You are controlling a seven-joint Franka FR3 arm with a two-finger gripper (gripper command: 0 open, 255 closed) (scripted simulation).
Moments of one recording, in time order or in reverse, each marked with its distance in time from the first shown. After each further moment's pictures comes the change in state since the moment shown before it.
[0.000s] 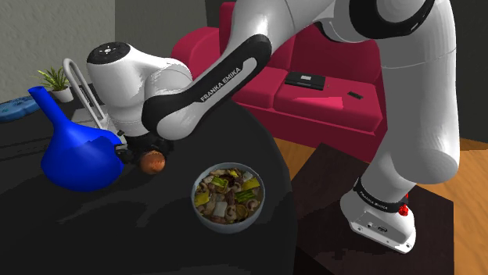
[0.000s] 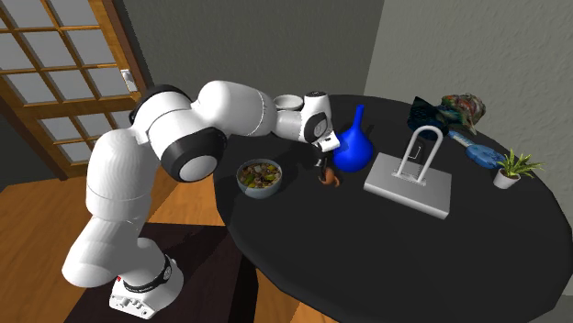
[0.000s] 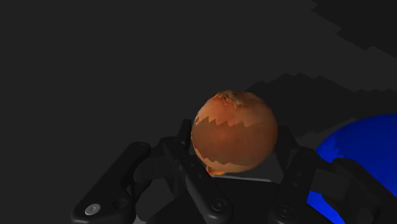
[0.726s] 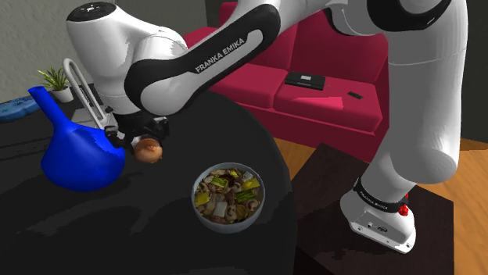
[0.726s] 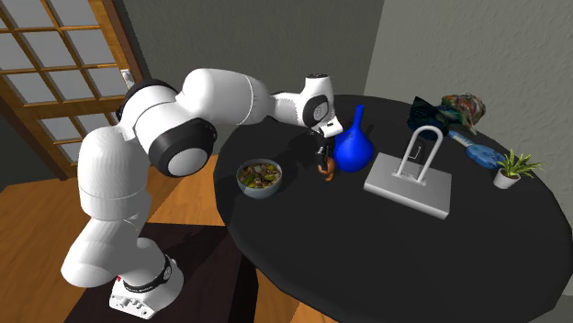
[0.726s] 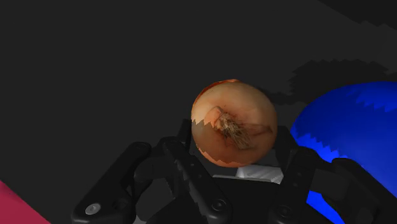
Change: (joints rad) arm -0.020 -0.065 0.035 0.056 0.065 -0.107 -0.056
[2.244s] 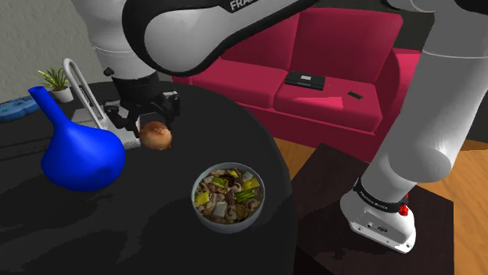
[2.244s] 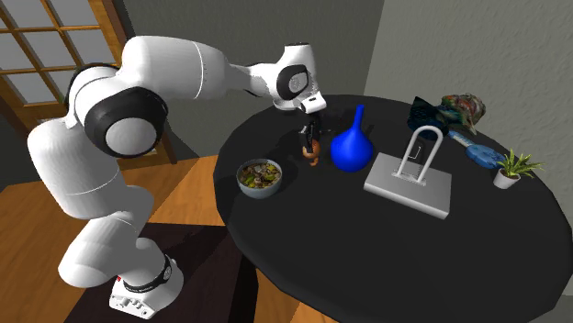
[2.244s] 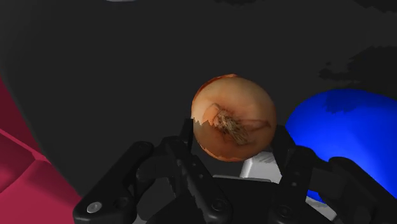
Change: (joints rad) arm -0.073 -0.270 0.080 -0.108 0.185 -0.100 -0.068
